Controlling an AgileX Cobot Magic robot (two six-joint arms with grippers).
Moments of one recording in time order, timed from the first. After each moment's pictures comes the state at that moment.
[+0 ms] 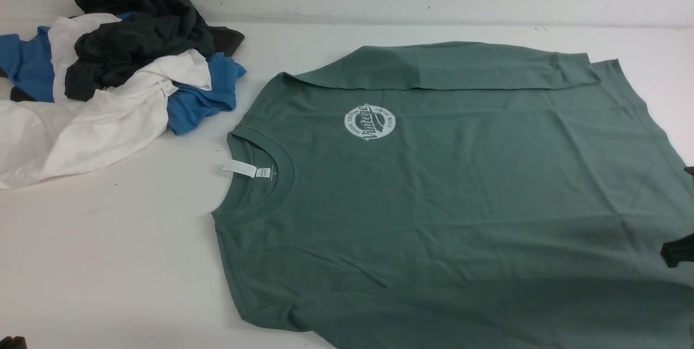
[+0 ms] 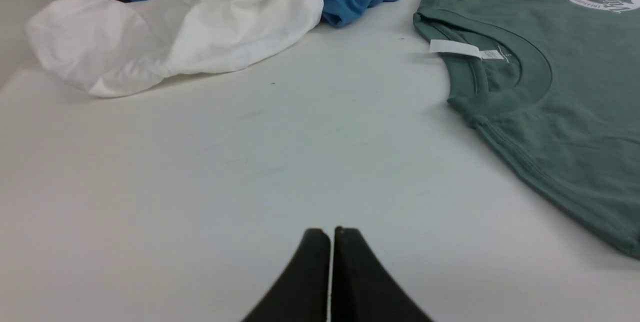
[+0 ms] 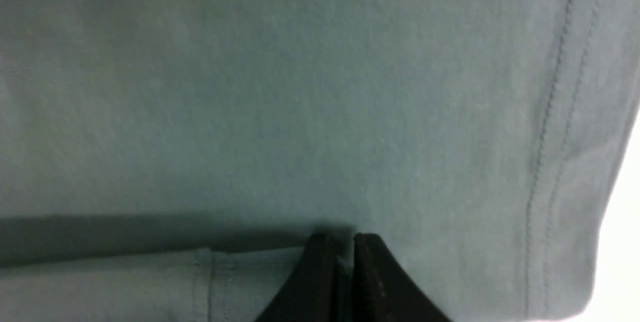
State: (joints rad) right arm -0.17 1.84 -1.08 -0.23 1.04 -0.02; left arm 0.00 -0.01 0.02 -0.04 0.38 0.05
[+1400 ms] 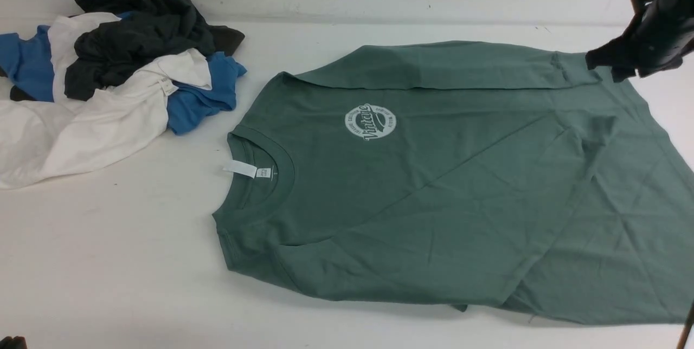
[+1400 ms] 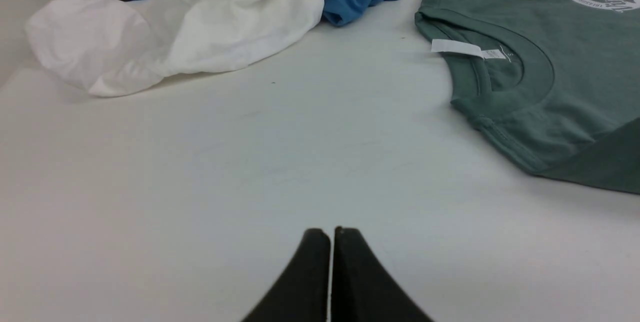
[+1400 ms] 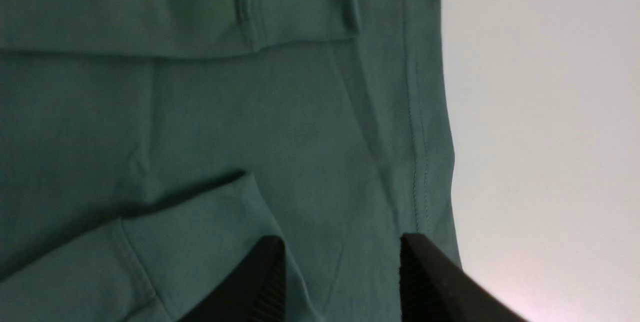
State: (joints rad) right arm -0.05 2.28 -2.10 -0.26 0.95 0.04; left arm 0.00 -0.01 0.02 -0.04 0.38 0.05
